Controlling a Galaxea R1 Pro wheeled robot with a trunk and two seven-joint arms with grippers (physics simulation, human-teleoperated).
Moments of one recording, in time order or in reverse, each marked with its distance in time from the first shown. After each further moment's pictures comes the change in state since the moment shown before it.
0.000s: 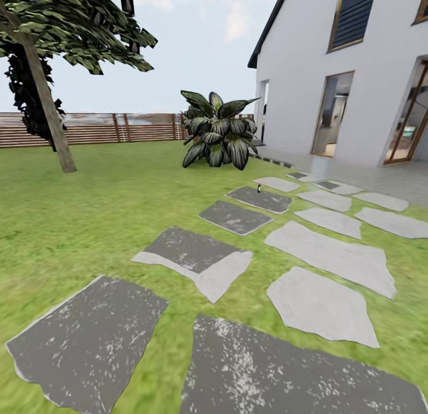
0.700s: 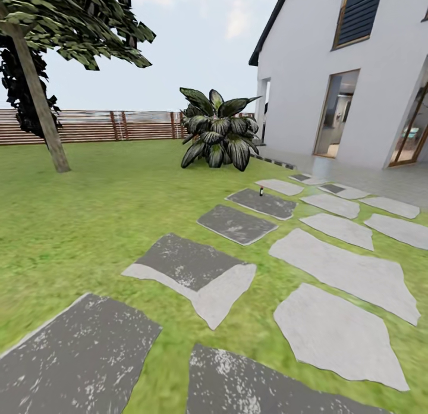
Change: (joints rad) left arm 0.000 0.000 0.000 0.000 0.000 0.000 0.000; right arm 0.000 0.000 0.000 0.000 0.000 0.000 0.000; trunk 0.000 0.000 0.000
